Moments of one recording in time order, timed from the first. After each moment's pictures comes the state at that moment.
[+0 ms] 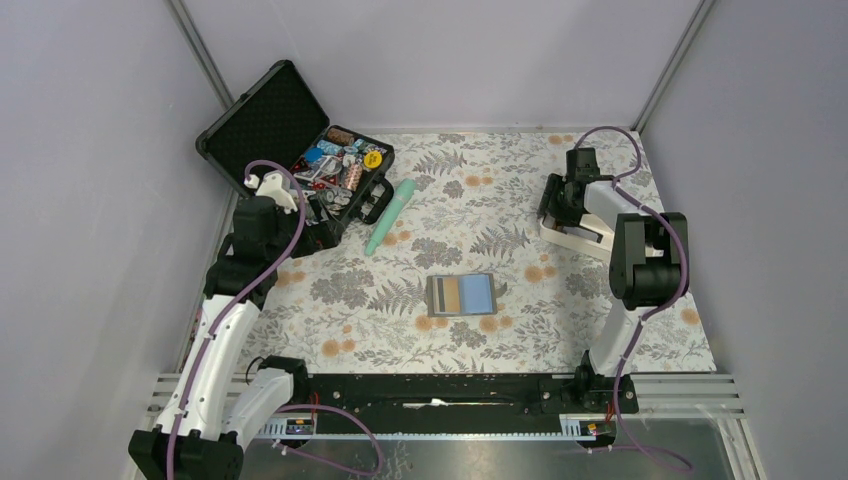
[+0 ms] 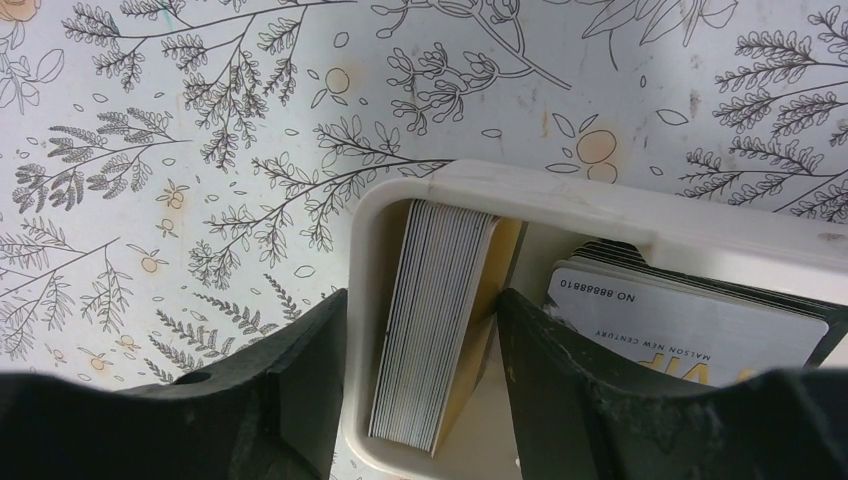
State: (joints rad) left arm -0.12 0.86 0.90 -0.58 0.13 -0.40; right arm 0.02 1.88 1.27 -0.43 -0.04 0.35
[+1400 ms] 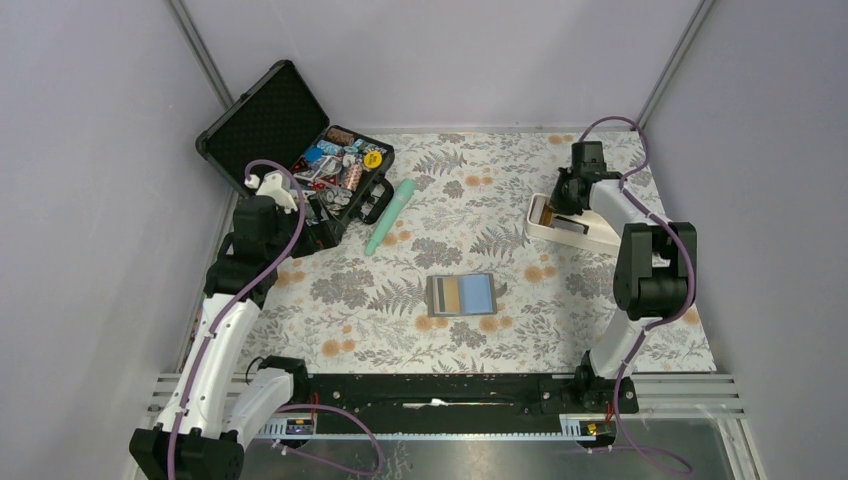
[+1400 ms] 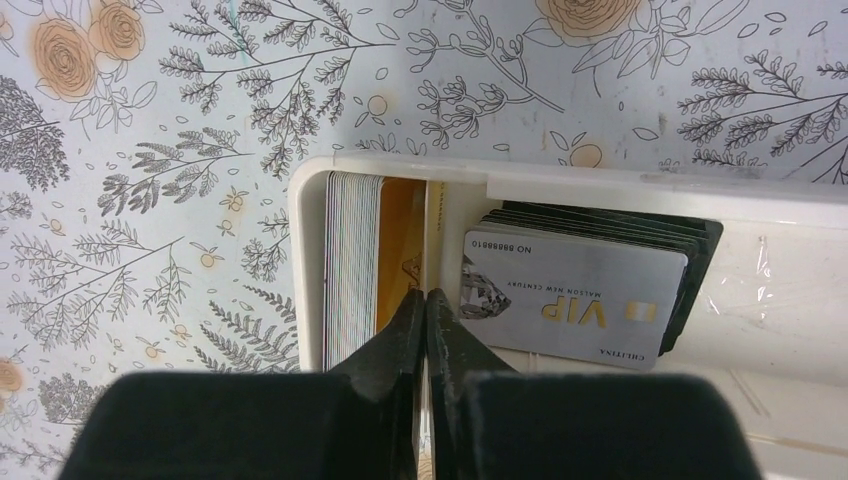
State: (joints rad) left arm -0.12 0.87 0.90 -0.58 0.15 -0.41; right arm 0.02 1.81 1.27 -0.44 -0.04 0.36
